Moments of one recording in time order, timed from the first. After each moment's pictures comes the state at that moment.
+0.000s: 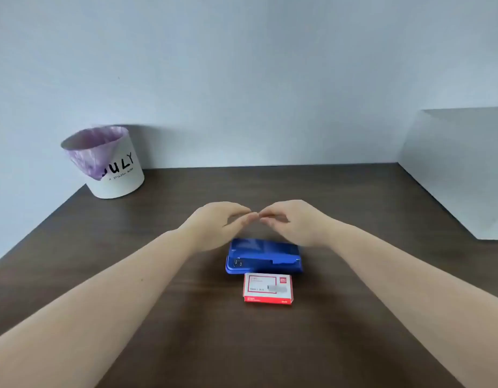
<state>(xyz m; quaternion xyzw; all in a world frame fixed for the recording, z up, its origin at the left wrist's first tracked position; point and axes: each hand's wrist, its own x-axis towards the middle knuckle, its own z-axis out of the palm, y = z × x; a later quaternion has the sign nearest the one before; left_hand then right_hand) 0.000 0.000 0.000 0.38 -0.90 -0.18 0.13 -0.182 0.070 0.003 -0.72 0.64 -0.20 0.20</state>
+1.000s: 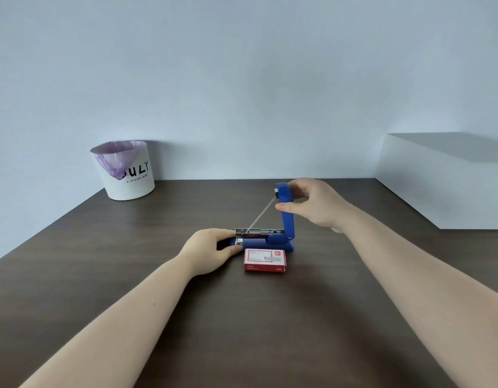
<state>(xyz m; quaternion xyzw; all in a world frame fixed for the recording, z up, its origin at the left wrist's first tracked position) 0.040 0.045 -0.065 0.39 -0.88 -0.15 0.22 -0.192 0.128 0.013 -0.63 0.62 -0.42 0.22</state>
